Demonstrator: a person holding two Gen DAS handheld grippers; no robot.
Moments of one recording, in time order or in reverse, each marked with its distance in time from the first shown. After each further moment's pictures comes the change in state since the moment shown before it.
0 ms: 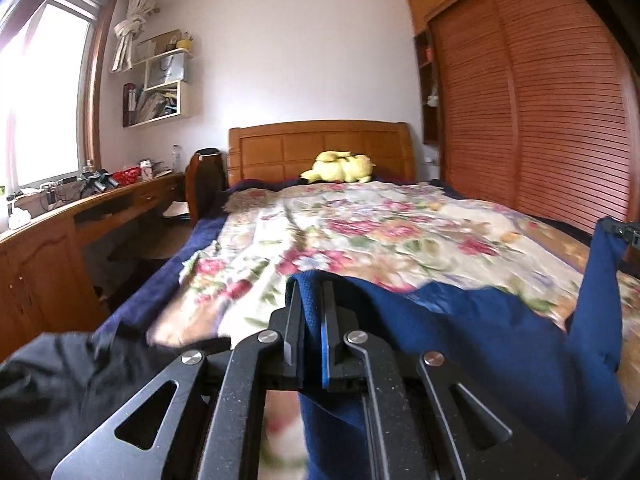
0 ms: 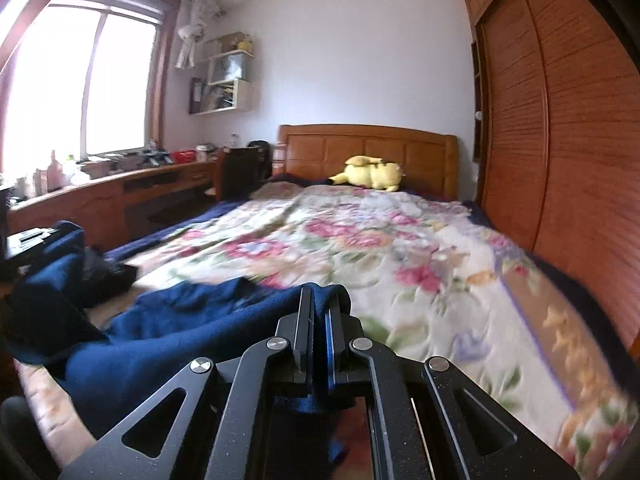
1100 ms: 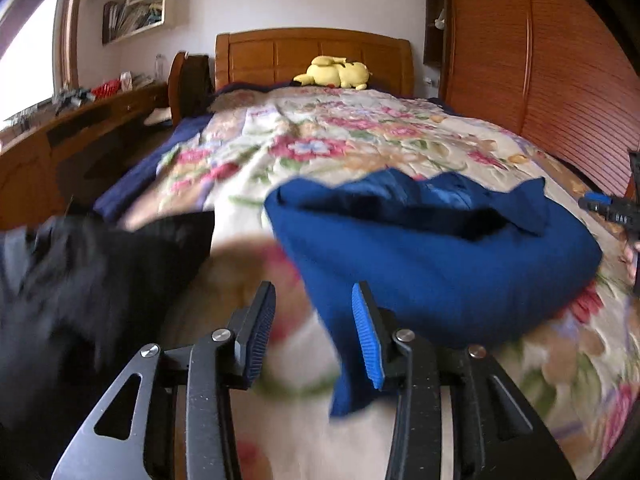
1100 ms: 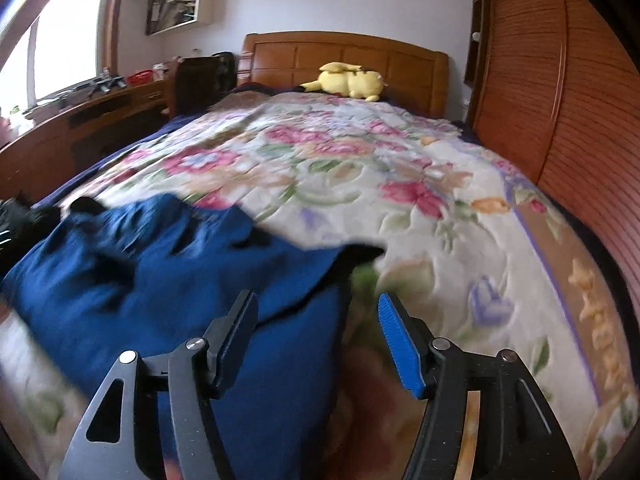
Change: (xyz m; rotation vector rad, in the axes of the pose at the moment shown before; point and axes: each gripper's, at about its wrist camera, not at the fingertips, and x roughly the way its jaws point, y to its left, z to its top) left arm 0.030 0.022 -0.108 -0.055 0.332 -0.090; right arm 0.125 -0.006 -0.050 0.011 0.322 -0.045
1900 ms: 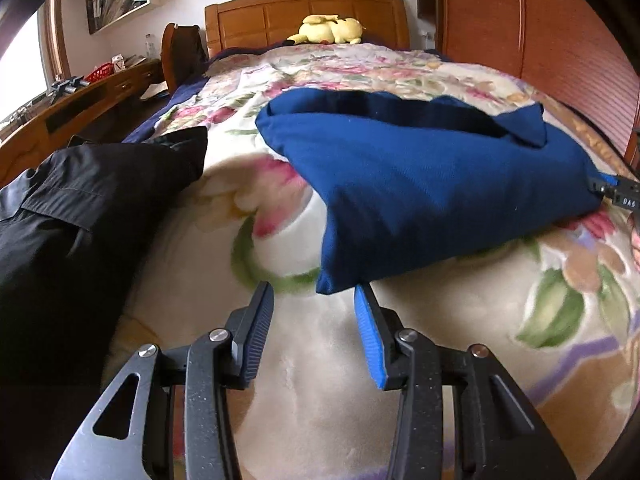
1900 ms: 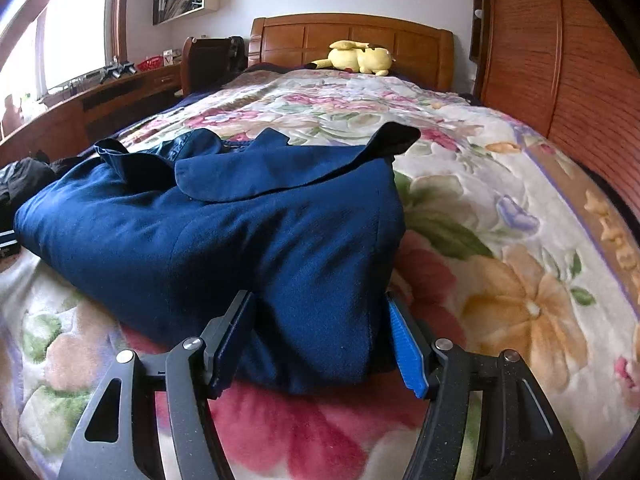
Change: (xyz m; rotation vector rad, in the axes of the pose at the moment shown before) left arm 0.013 -0.019 -0.054 0.096 0.136 0.052; right arm 0.000 0.014 -0.071 0.038 0.035 0.039
